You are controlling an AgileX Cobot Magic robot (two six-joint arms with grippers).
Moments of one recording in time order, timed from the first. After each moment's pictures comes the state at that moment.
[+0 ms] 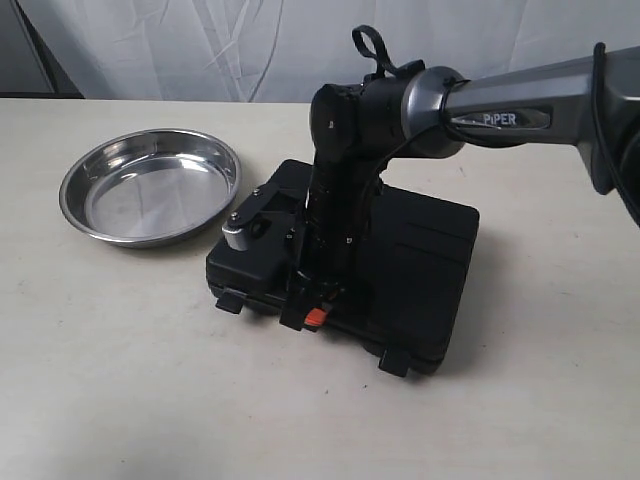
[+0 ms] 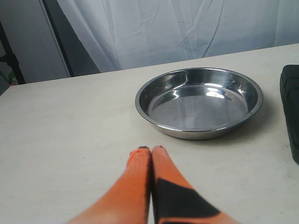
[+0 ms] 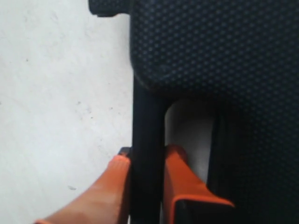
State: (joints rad) left arm -0.06 0.10 0.00 0.01 0.20 0.12; right arm 0.68 2.15 -1.51 0.31 1.07 -0.71
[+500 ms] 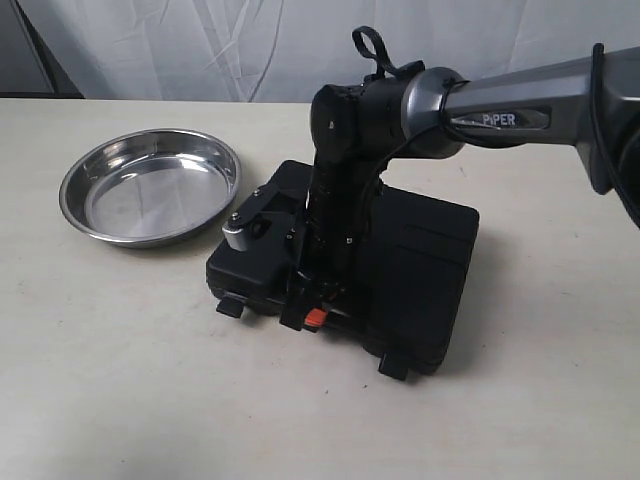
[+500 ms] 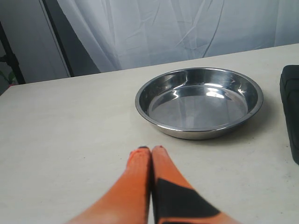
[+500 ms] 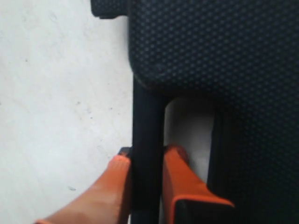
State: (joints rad) left arm -0.06 0.10 0.00 0.01 0.20 0.12; right arm 0.68 2.16 -1.51 0.31 1.07 -0.71
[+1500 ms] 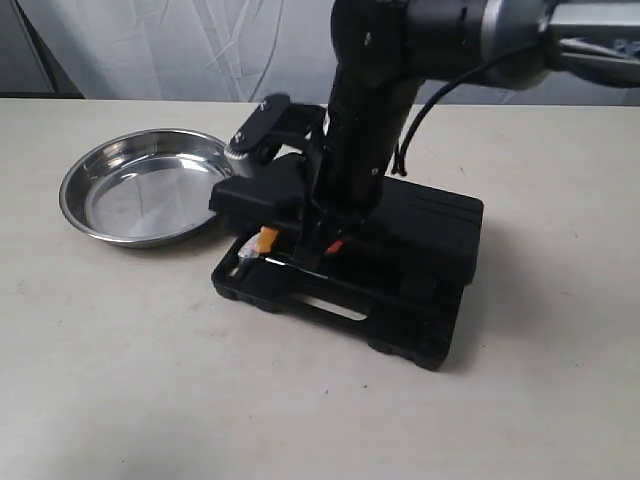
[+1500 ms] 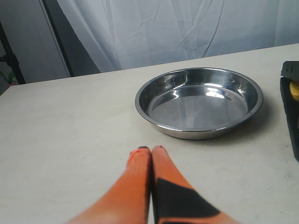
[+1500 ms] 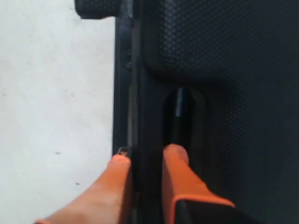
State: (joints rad) left arm -0.06 0.10 0.00 0.01 0.20 0.12; right arm 0.69 1.91 -1.51 0.11 1.06 -0.58
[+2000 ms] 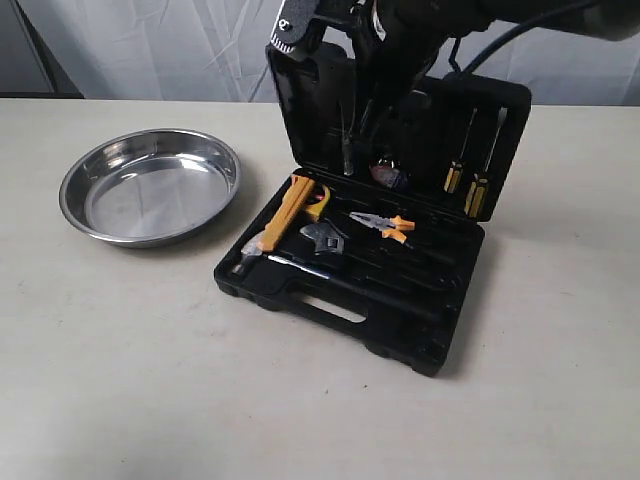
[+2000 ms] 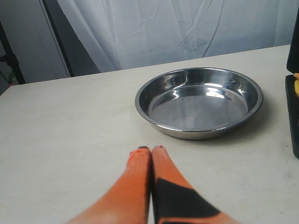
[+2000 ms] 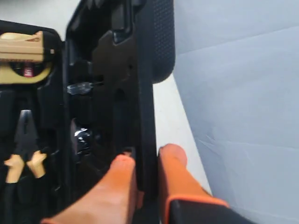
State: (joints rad) left arm -0.06 0.10 0.00 0.01 0.20 0.12; right arm 0.69 1.78 -1.51 -0.68 0.79 -0.19
